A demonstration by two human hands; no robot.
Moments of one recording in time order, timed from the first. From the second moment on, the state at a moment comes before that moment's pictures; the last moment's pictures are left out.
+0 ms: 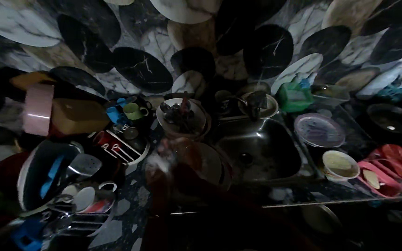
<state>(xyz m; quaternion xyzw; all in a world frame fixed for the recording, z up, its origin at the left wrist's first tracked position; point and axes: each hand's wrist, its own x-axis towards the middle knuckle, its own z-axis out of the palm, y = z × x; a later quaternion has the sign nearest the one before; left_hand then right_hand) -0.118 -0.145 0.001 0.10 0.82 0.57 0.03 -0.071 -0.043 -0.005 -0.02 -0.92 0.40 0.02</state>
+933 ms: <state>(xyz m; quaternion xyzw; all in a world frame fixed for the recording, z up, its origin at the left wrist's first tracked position) -0.149 -0.128 -0.012 0.11 0.47 0.86 0.18 -0.002 0.031 0.041 0.08 -0.91 0.40 0.09</state>
